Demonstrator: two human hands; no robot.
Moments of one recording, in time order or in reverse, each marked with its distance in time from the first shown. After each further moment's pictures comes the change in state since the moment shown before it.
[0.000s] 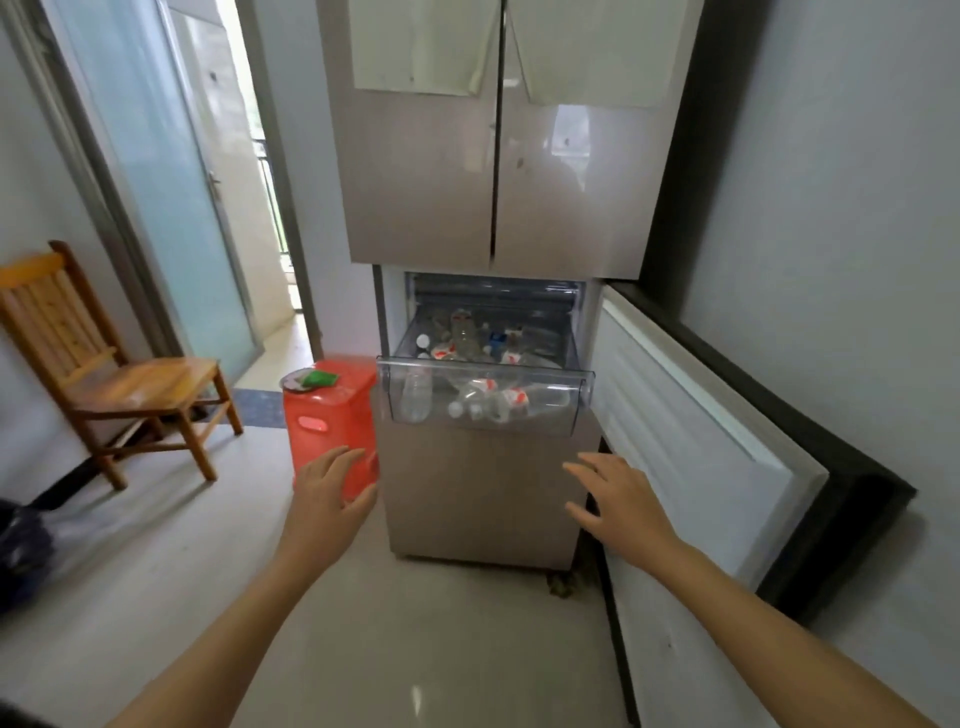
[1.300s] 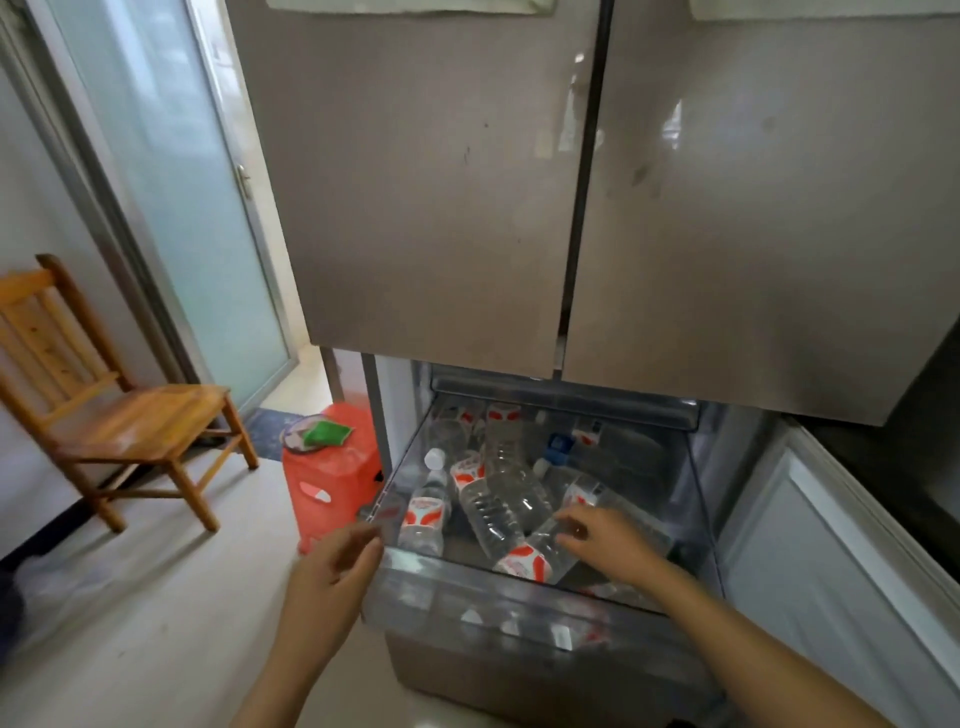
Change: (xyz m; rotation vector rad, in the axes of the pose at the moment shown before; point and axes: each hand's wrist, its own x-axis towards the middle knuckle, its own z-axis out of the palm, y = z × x) left_hand 0.326 -0.037 0.146 -0.386 0.081 -0.303; right_hand 0.415 0.138 0.174 0.411 -0.481 0.097
